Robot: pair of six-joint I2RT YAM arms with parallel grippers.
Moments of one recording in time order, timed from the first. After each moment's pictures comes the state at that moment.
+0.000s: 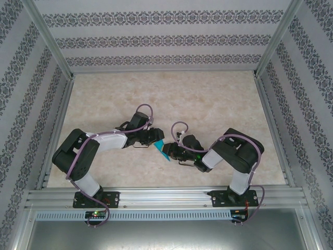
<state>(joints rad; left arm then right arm) -0.55 1.66 0.78 0.04 0.42 -0.90 0.77 1.79 0.38 0.94 -0.34 1.19</state>
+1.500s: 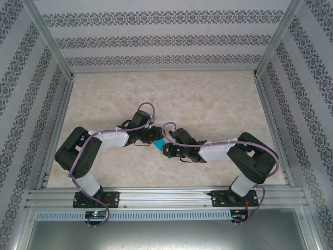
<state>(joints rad) -0.55 1.69 0.82 0.04 0.42 -0.88 0.83 1.64 0.62 0.20 -0.17 0.74</state>
